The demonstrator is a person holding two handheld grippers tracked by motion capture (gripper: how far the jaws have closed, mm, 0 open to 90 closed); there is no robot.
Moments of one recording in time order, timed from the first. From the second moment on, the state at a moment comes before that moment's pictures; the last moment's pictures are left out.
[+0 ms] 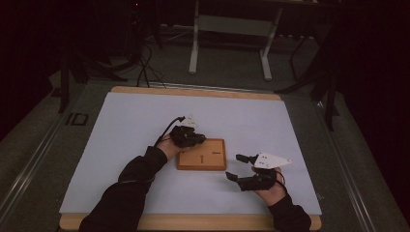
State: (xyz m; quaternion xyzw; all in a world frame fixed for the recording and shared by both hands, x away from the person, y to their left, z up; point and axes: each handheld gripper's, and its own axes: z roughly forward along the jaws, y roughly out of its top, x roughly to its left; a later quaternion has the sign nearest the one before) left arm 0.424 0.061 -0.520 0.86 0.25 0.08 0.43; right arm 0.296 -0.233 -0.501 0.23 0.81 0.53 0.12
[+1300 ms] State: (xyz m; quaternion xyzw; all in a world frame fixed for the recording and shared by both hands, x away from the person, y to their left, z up) left arm 0.449 0.066 -0.517 0.87 0.25 0.00 0.43; right arm 0.278 -0.164 -0.558 -0.04 0.85 0.18 0.49
